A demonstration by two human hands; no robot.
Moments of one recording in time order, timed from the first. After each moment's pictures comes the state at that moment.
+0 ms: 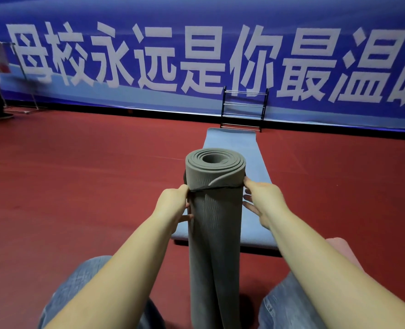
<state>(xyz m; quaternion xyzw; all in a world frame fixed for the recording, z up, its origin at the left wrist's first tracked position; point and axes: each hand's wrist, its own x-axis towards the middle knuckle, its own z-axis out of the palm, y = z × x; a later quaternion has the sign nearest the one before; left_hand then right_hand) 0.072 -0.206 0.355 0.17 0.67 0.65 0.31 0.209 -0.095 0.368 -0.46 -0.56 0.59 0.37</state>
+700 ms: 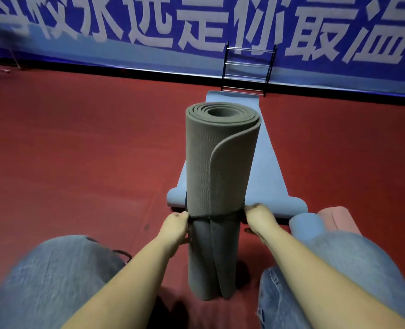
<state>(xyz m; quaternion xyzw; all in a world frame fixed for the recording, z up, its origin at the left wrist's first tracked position) 0.084 -0.206 0.222 0.13 0.72 0.54 0.42 0.215 -0.074 0.229 -0.59 -0.63 0.49 0.15</state>
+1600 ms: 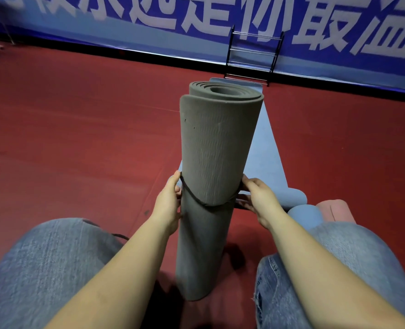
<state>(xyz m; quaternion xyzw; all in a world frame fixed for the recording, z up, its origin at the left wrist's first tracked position) 0.069 -0.210 0.239 0.03 0.60 0.68 0.42 0.208 -0.074 0.234 -0.45 -0.55 0.65 0.26</state>
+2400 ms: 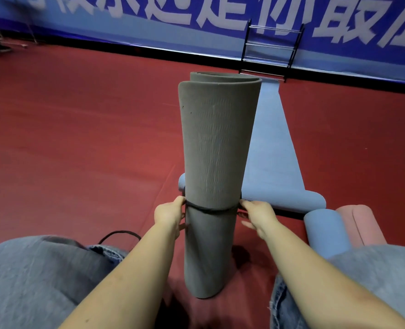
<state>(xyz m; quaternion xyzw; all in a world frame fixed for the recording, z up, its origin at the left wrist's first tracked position) 0.047 -0.205 0.185 -0.09 0.66 0.65 0.36 0.183 -0.070 0.179 -0.54 -0.53 0.63 0.20</state>
